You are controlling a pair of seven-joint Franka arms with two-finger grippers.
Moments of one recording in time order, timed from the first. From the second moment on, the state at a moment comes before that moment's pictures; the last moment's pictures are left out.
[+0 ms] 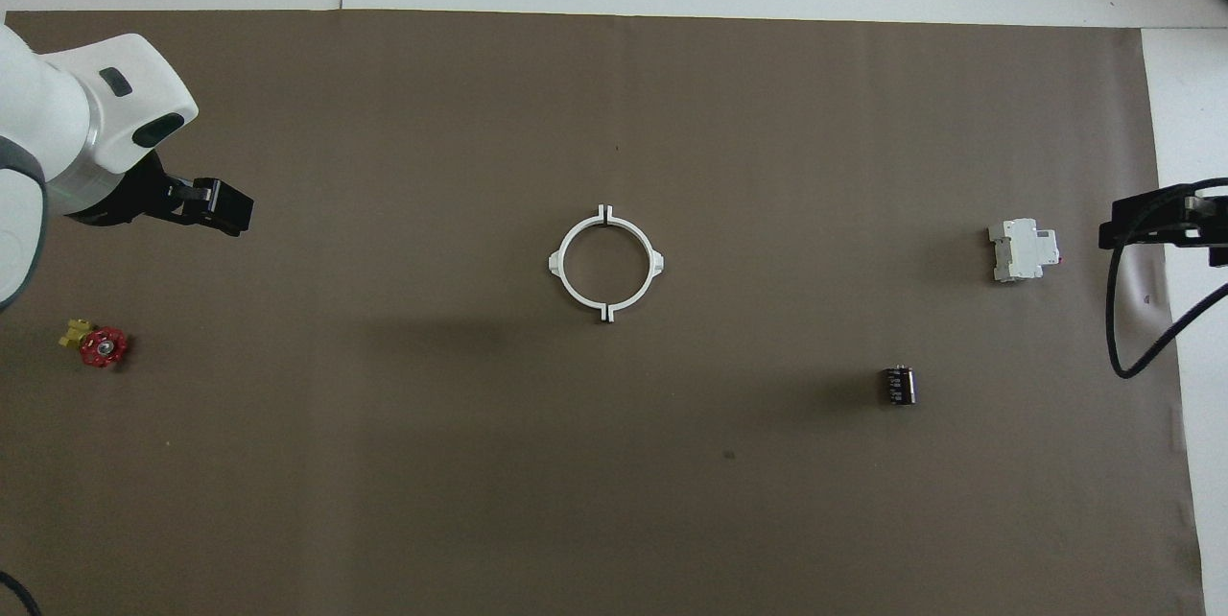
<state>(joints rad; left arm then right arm) -0.01 0.09 -0.15 -1.62 0.14 1.67 -0.02 0.11 -0.03 -0.19 -1.63 -0.01 1.60 0.09</state>
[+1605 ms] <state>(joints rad) 0.02 0.08 -0.06 -1.64 -0.02 1.71 0.14 0.11 -0.03 -0.19 -1.63 -0.01 1.60 0.09</state>
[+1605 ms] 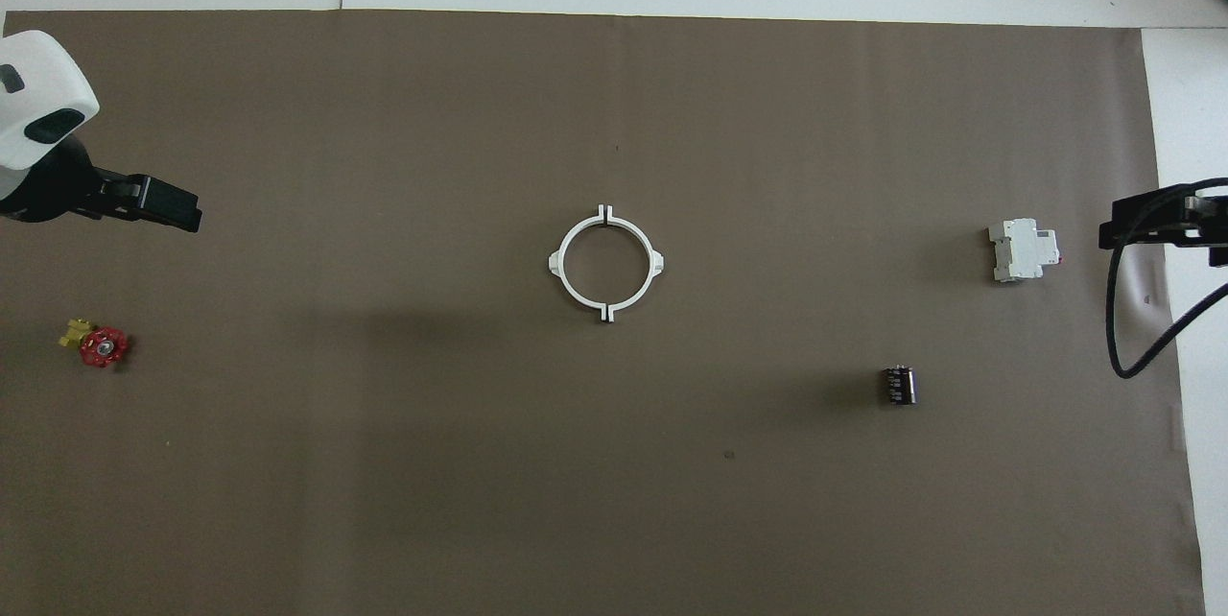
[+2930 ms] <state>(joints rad) 0.00 0.06 -0.01 -1.63 -0.02 1.71 0.15 0.11 -0.03 -0.19 -1.63 -0.01 1.60 0.09</state>
